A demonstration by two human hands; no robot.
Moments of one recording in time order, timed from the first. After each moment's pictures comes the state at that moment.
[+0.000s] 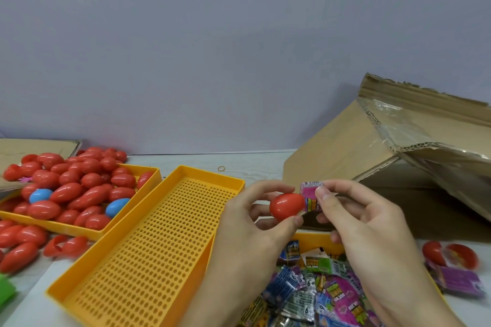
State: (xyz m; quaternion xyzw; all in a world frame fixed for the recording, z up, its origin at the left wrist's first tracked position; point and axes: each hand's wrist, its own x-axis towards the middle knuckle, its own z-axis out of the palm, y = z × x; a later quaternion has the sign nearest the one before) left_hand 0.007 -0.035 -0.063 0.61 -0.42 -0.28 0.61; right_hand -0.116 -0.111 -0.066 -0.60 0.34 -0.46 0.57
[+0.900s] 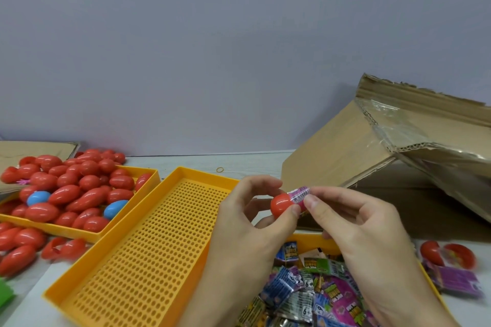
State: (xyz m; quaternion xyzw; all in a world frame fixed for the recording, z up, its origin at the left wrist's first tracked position) left_hand 0.007 -0.037 -0.063 0.57 -0.41 -0.29 0.65; right_hand -0.116 -0.107 -0.060 -0.61 0.31 -0.45 0.57
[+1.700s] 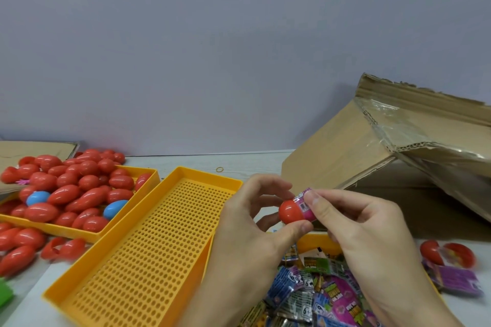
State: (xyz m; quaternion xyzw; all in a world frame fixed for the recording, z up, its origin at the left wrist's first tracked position) left_hand 0.005 -0.034 -0.060 0.59 -0.46 -0.26 0.61; right_hand -0.119 -0.111 -0.067 -0.60 0.32 -0.44 0.59
